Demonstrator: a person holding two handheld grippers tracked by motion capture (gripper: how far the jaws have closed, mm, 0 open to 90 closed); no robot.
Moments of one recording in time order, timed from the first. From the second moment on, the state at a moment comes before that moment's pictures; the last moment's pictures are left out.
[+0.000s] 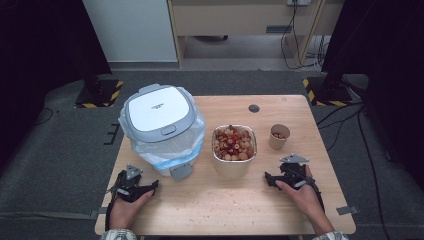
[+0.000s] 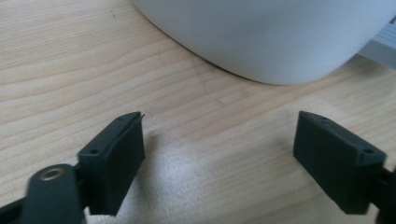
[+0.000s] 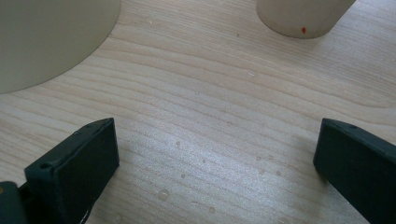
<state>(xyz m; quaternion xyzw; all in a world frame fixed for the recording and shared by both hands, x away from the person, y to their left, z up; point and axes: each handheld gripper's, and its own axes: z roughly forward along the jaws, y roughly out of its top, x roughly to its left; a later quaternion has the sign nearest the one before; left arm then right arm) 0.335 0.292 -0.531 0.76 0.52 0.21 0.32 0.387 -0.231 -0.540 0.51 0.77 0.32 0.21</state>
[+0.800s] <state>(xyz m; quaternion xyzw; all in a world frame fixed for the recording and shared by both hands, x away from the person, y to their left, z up) 0.294 0.267 -0.489 0.77 0.47 0.25 0.36 0.386 -0.233 -0.539 0.50 0.78 0.32 0.20</state>
